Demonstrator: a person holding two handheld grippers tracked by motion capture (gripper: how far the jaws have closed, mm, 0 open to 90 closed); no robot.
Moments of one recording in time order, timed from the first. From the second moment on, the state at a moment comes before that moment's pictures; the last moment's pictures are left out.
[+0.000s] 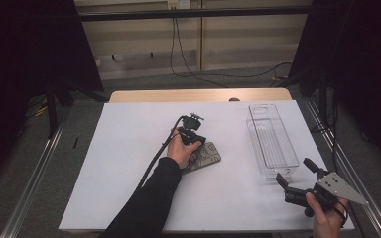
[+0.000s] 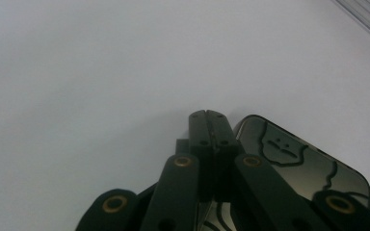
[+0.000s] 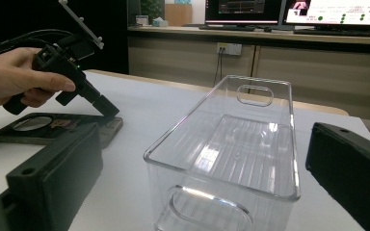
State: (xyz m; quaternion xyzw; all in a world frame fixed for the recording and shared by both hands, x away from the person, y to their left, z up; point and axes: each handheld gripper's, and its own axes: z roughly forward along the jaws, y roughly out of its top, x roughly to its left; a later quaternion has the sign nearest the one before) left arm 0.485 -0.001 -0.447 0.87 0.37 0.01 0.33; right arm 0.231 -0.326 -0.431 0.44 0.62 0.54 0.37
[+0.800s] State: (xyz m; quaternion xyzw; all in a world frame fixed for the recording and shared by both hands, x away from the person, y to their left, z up) left arm 0.454 -0.010 -0.446 0.88 0.34 0.00 0.33; right arm 0.231 -0.326 -0.431 0.44 0.62 0.54 0.37
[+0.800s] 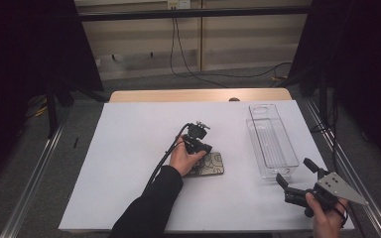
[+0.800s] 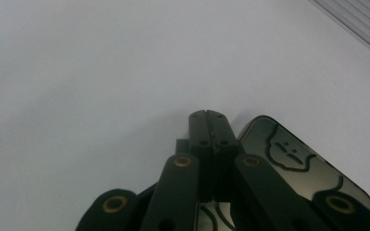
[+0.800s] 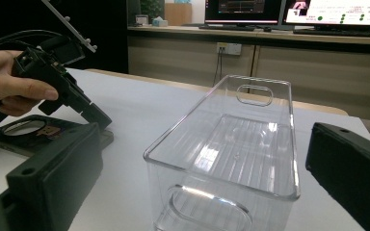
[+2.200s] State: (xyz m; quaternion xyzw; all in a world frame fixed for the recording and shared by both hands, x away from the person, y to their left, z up) left arm 0.411 -0.027 -0.449 0.89 0.29 -0.02 0.35; right arm 0.231 -0.325 -0.430 0.44 0.62 0.53 0.37
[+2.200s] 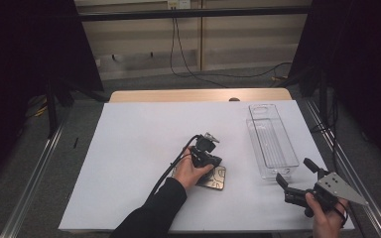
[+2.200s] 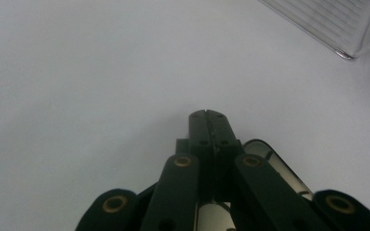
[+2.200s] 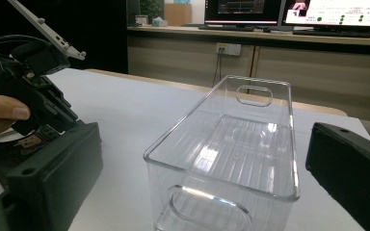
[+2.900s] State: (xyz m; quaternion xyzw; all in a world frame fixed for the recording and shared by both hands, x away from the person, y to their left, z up) left arm 0.386 -0.030 -0.449 0.90 0.26 -0.03 0.36; right arm 0.230 -0.325 -0.430 0.43 0.62 0.53 0.38
